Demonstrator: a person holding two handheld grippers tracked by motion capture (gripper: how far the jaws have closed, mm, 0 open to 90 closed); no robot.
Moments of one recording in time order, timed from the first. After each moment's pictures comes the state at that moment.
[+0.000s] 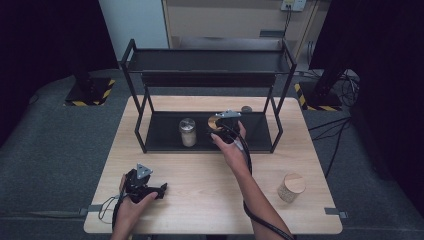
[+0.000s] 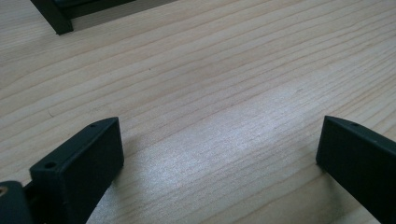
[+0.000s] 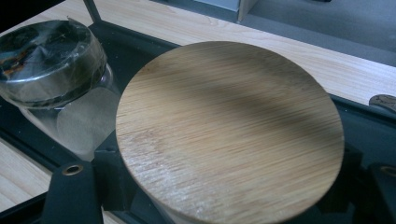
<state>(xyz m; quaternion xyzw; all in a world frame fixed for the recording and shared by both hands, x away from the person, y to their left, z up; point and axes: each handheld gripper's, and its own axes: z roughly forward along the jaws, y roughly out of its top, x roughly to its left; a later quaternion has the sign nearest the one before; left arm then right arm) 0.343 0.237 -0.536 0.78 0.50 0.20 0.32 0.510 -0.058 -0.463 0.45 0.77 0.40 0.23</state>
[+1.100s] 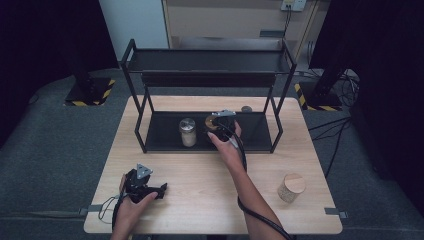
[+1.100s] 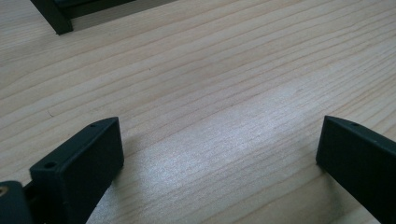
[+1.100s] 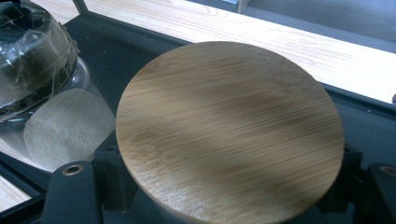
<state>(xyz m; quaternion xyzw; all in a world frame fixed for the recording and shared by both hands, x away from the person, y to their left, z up) 0.343 0.237 -0.536 0.78 0.50 0.20 0.32 0.528 -0.046 -0.482 0.46 0.77 0.39 0.22</state>
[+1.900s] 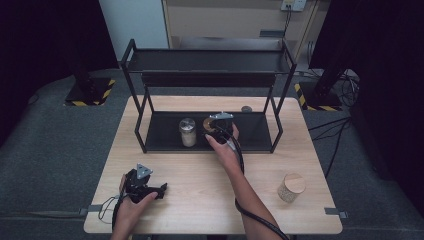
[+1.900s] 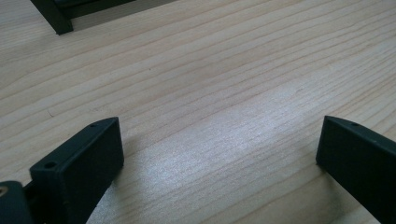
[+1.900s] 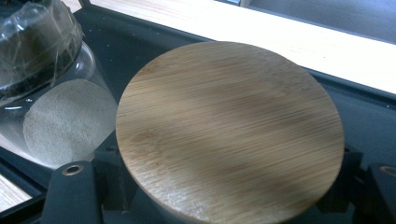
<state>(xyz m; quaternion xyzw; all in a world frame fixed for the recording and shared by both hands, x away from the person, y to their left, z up) 0.343 0.237 -0.536 0.78 0.50 0.20 0.32 0.525 -0.039 -0.492 0.46 0.77 0.39 0.22</state>
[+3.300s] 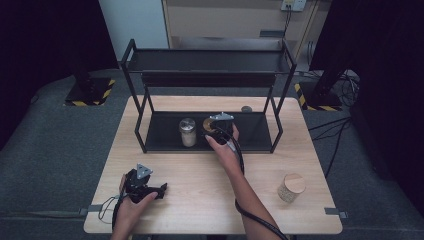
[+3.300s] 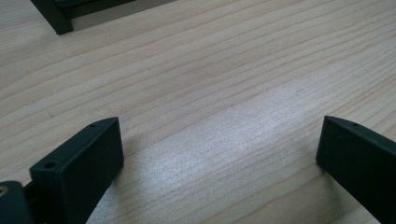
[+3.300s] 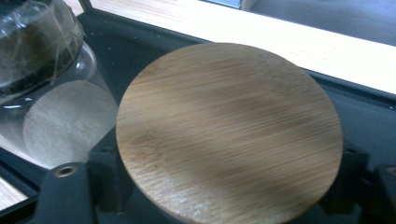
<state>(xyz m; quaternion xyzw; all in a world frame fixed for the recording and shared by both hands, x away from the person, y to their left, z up) 0.343 0.237 -0.536 0.78 0.50 0.20 0.32 0.525 -0.040 -0.495 0.45 0.76 0.40 0.22</state>
